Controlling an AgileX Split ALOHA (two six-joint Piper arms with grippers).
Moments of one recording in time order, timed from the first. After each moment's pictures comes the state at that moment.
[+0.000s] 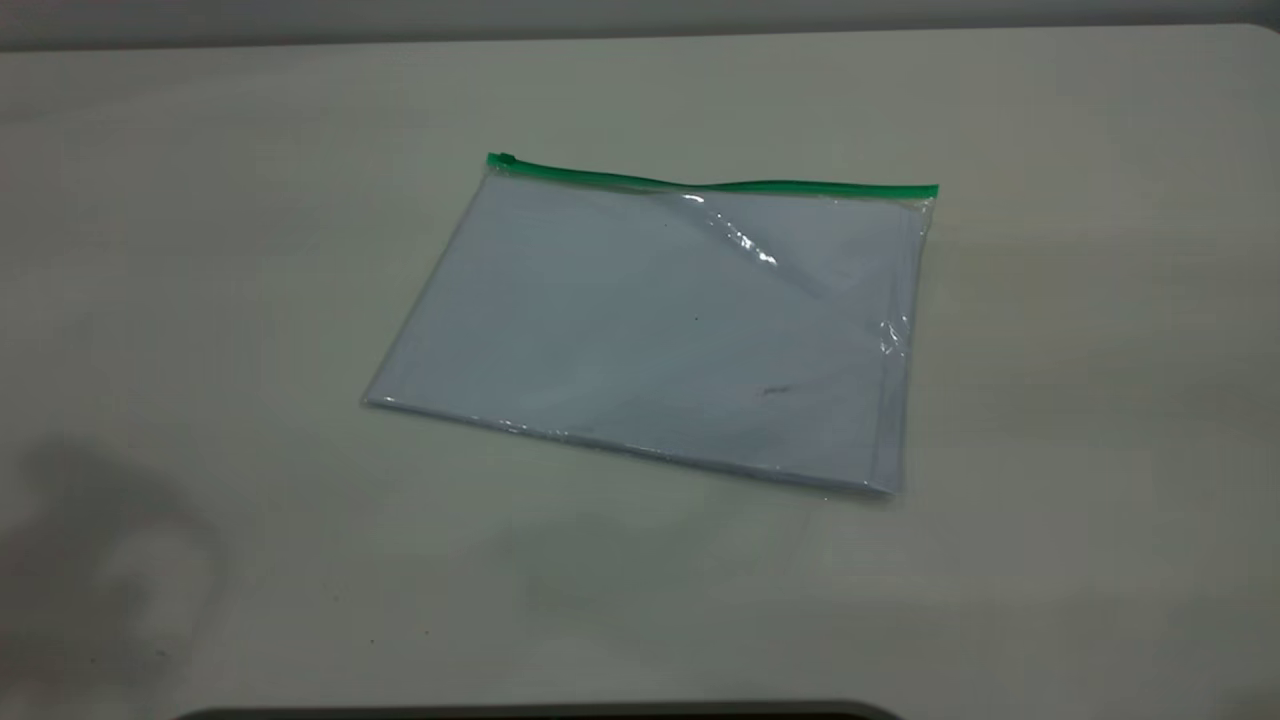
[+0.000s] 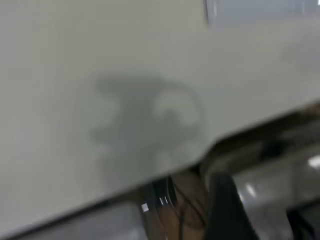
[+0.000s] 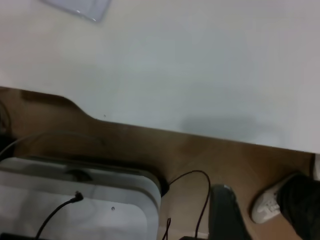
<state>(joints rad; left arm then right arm) -0.11 1.12 -1.01 -0.11 1.17 0.27 0.09 0.63 -0.55 0.07 1.14 -0.07</state>
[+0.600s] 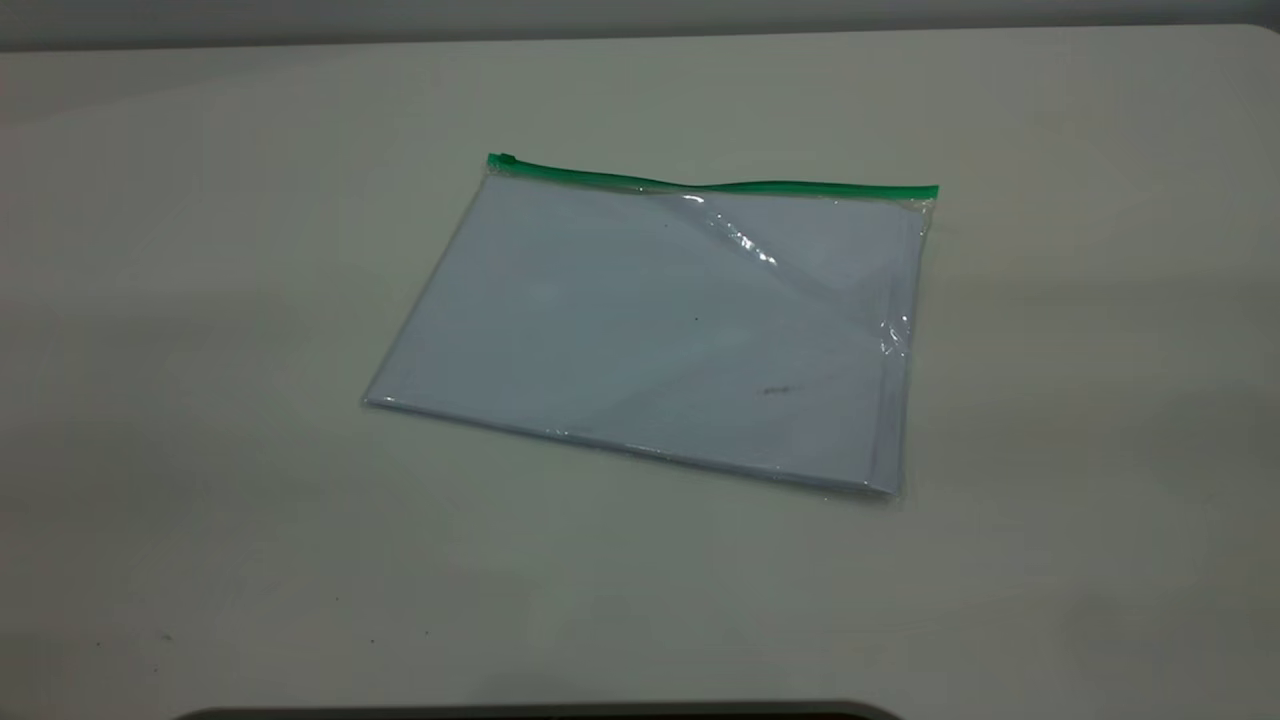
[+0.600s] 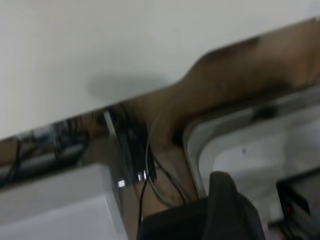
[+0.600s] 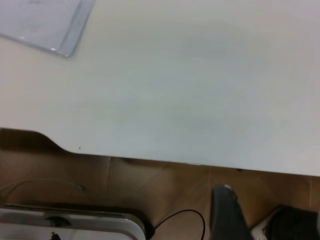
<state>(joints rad) -0.11 0.63 -0.49 -0.11 1.10 0.19 0.16 0.44 -0.48 -0.04 1.11 0.06</state>
